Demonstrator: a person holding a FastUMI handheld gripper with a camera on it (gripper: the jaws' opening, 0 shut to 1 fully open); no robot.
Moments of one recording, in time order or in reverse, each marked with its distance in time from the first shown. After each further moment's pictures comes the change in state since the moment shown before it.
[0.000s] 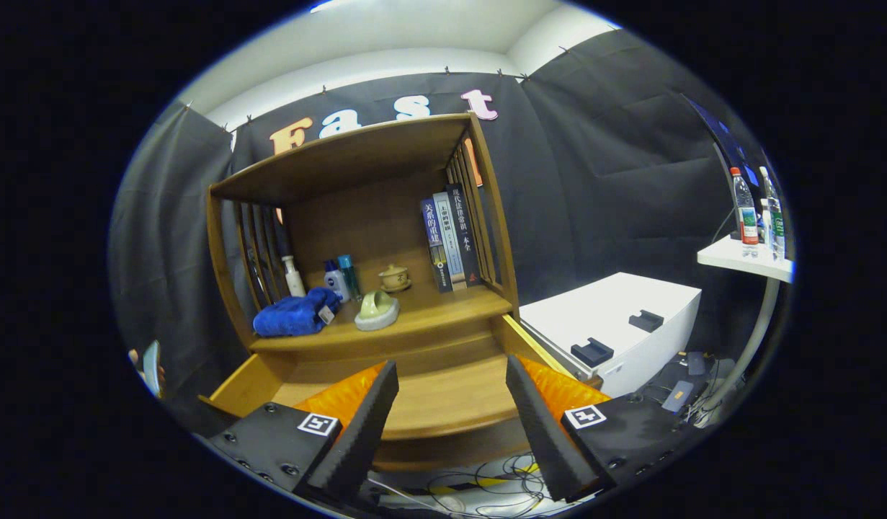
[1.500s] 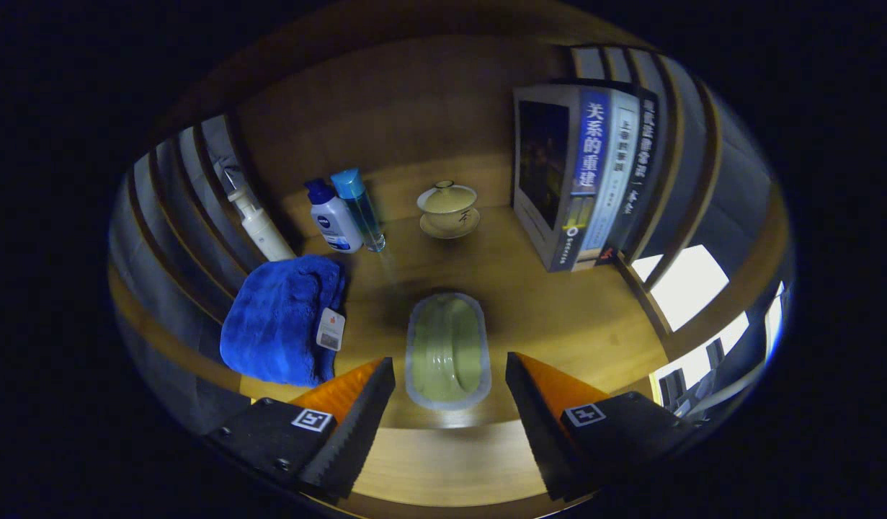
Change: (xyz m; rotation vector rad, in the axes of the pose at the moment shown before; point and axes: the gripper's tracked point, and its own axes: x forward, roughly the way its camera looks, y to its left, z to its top) arm 0.263 0.163 0.042 -0.067 0.634 0.026
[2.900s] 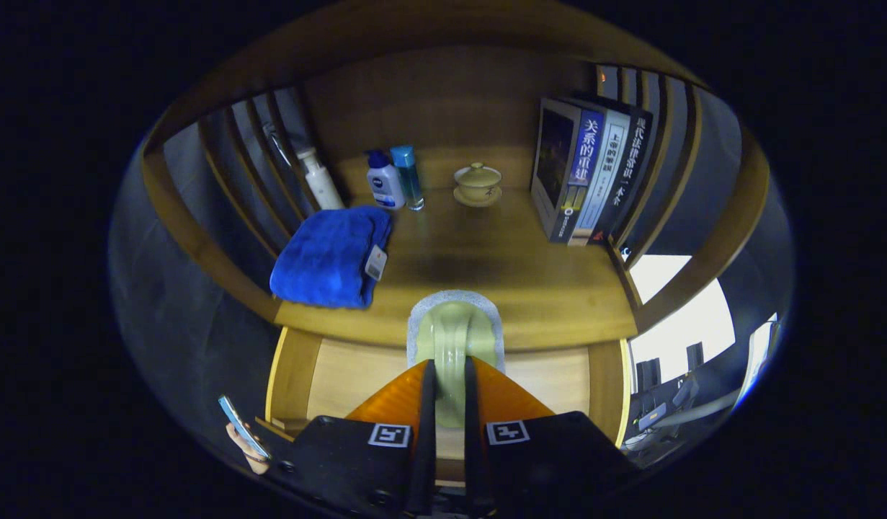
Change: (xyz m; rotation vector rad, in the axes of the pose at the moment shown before) arm -0.083 0.008 -0.021 -0.133 0.135 0.072
